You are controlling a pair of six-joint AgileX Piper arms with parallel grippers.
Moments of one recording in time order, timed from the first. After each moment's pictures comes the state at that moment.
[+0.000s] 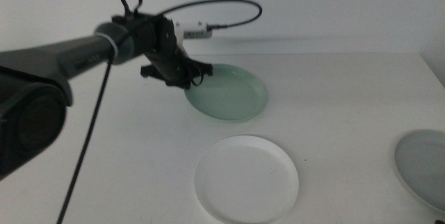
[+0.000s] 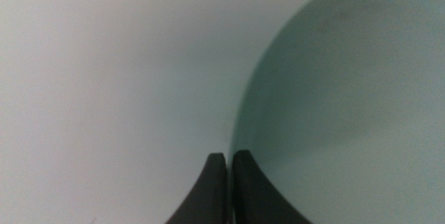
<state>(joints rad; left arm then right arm) -0.34 2.26 -1.84 -0.02 0.68 -0.22 0.06 -0.01 0.03 0.08 0.37 -0.13</state>
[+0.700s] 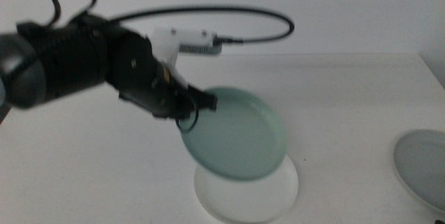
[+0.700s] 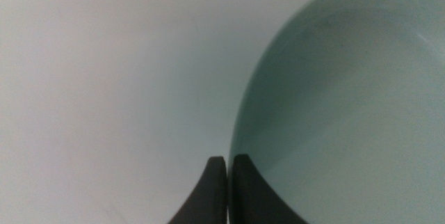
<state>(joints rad) -0.53 1.63 -1.20 0.05 0.62 -0.31 0.06 -0.01 0.03 0.08 0.37 -0.13</state>
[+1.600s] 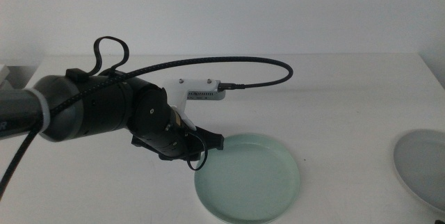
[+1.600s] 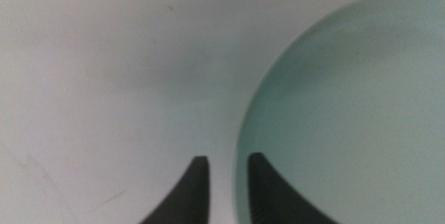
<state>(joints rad) -0.56 1.72 -1.03 -0.05 0.47 -0.34 0.06 -0.01 0.03 0.08 0.37 -0.13</state>
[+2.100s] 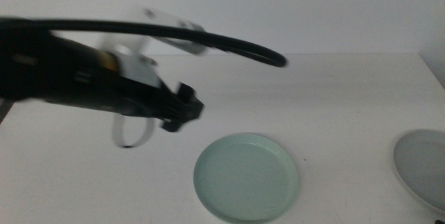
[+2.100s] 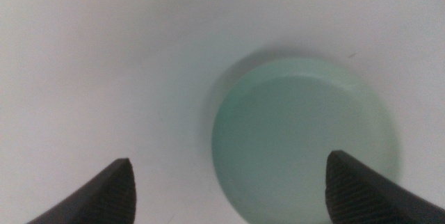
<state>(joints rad) -0.51 1.31 -1.03 -0.23 0.59 0.24 0.06 -0.01 0.03 0.08 0.37 -0.13</state>
